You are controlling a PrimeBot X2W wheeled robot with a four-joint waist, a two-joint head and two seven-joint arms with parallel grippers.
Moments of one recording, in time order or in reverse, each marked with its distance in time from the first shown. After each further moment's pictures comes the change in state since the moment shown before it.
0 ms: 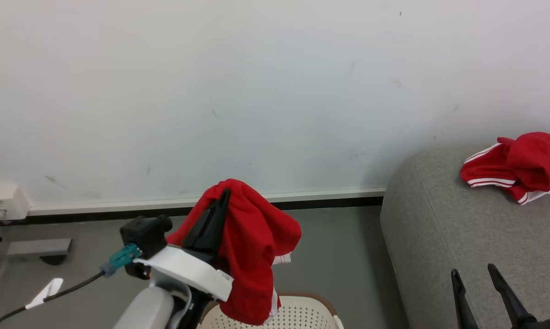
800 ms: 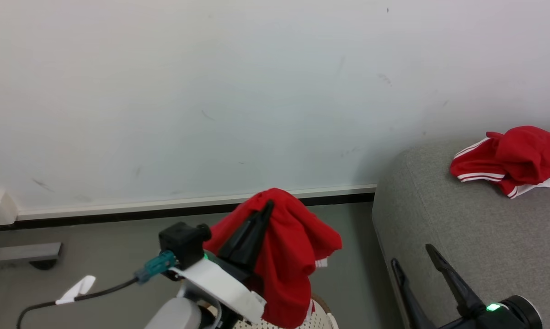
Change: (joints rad) left arm 0.030 0.010 -0.105 -0.144 0.028 0.005 0.059; right arm -0.060 -0.052 0.240 -0.087 0.066 0.000 0.000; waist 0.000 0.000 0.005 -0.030
